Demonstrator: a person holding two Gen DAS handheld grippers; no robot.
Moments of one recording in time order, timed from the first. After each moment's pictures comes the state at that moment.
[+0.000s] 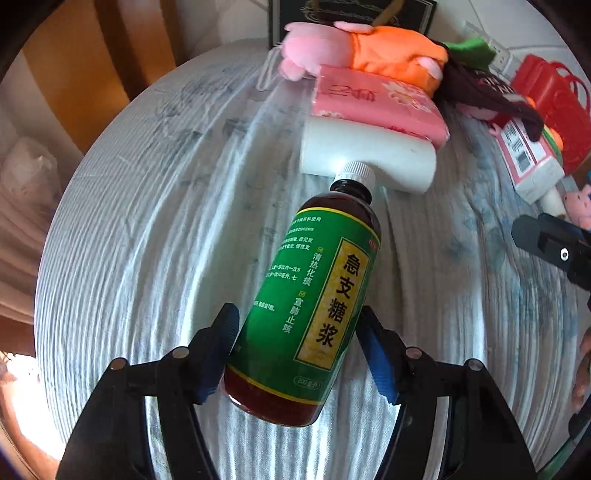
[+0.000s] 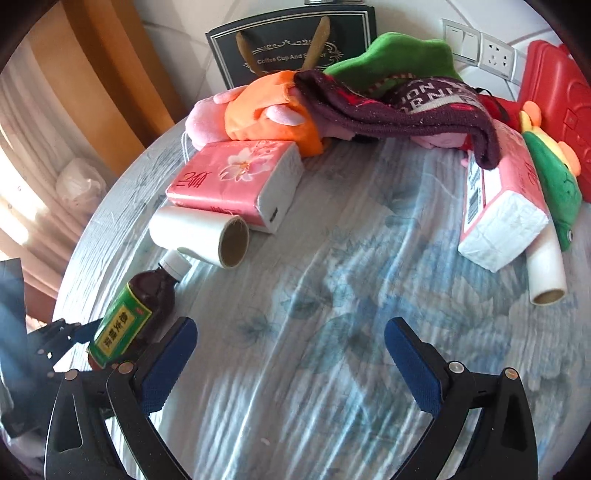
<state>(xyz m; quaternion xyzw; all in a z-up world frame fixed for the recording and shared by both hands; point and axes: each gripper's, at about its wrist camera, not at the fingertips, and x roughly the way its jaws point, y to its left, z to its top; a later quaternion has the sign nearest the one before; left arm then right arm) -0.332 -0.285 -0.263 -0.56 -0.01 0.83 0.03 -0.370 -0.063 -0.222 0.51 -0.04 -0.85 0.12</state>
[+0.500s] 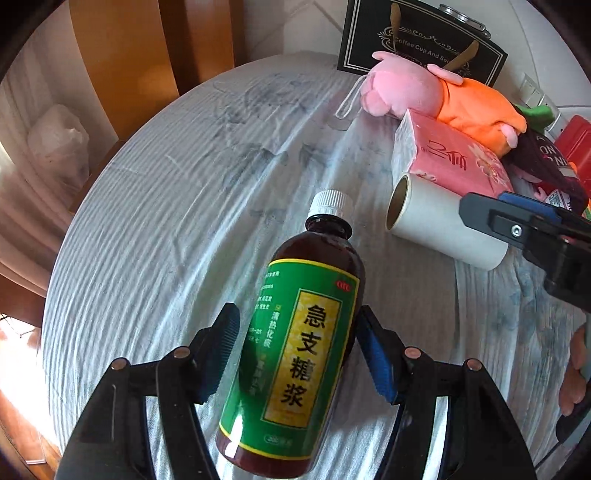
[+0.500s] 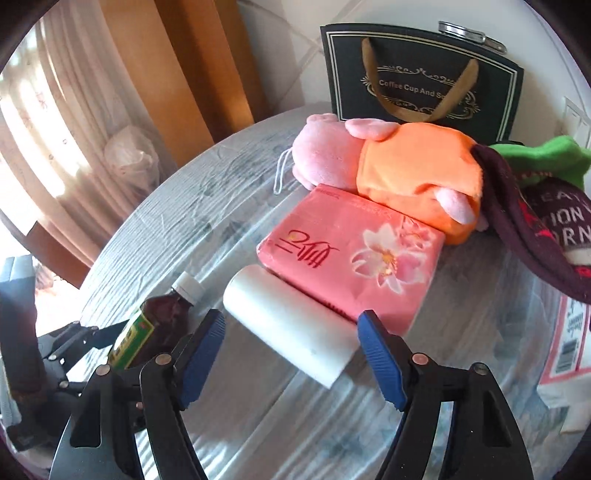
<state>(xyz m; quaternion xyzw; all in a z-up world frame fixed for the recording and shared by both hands) -0.361 -0.323 -0.269 -0.54 -0.05 0.84 -0.02 -0.441 -0.160 -0.225 0.48 0.03 -0.84 0.24</state>
